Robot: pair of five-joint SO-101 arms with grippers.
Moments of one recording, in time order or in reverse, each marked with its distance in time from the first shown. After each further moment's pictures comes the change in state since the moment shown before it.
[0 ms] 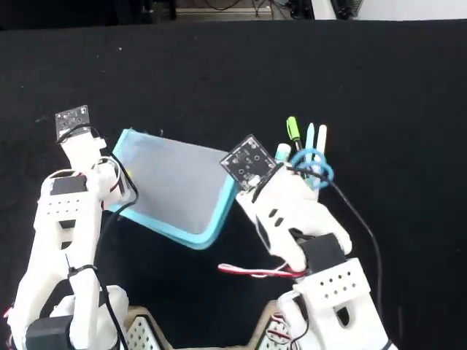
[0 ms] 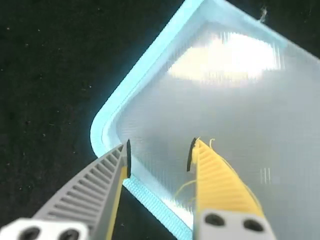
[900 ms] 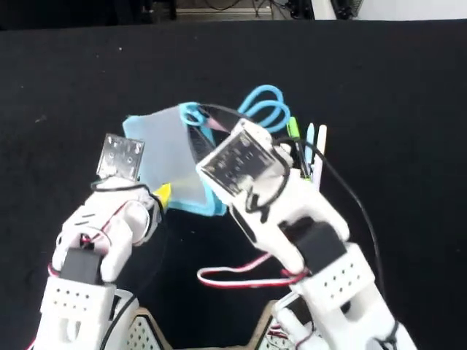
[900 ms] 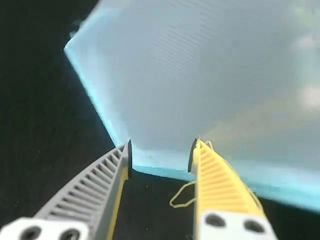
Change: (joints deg) left arm 18.3 -46.8 16.8 5.8 -12.7; right arm -12.4 12.5 -25.2 -10.3 -1.1
